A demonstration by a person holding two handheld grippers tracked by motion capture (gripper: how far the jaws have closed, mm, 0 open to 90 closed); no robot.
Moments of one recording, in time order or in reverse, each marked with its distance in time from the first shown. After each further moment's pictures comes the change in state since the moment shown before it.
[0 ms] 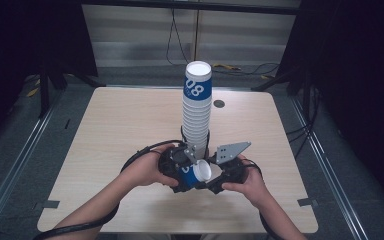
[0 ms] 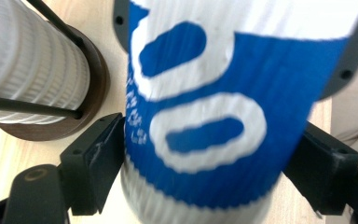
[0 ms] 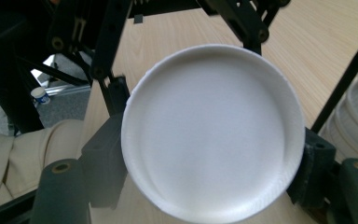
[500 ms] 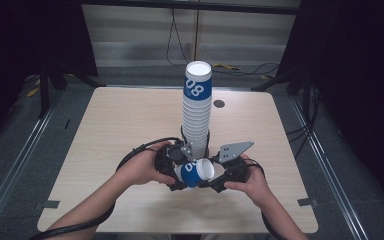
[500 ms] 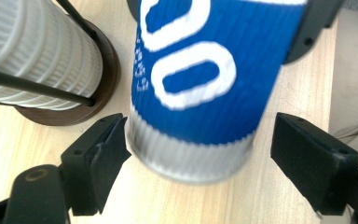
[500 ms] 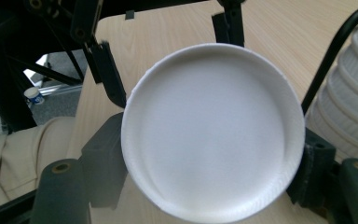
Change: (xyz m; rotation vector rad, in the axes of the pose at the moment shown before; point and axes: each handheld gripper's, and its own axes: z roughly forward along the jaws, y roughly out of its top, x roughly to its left) left arm 0.000 -0.004 -0.013 0.004 0.017 -0.018; right arm -0.005 -0.006 -0.005 0.002 -0.021 0.016
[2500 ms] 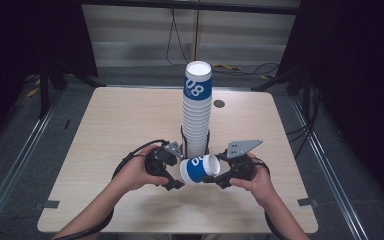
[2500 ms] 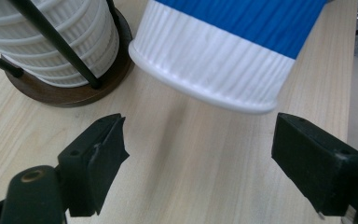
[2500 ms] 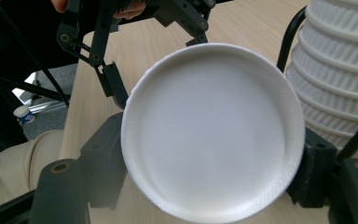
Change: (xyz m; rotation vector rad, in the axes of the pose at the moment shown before) left arm 0.012 -0.037 0.020 -0.156 -0.005 -0.163; right arm -0.006 -0.006 -0.014 -0.043 -0.045 0.063
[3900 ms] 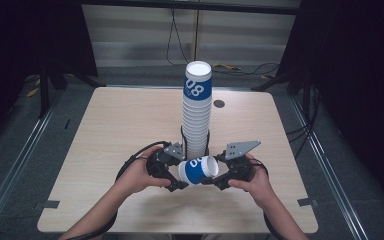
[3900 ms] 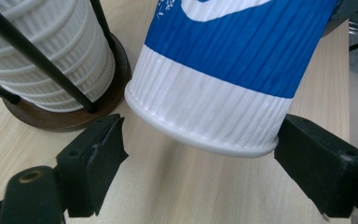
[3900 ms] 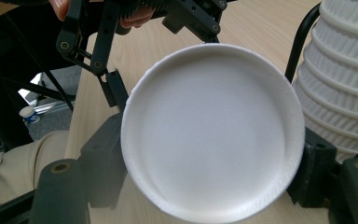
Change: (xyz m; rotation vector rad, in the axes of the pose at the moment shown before) left arm -0.004 -0.001 0.005 -0.087 0.005 0.033; right arm 0.002 -0.001 0.004 -0.001 0.014 0.004
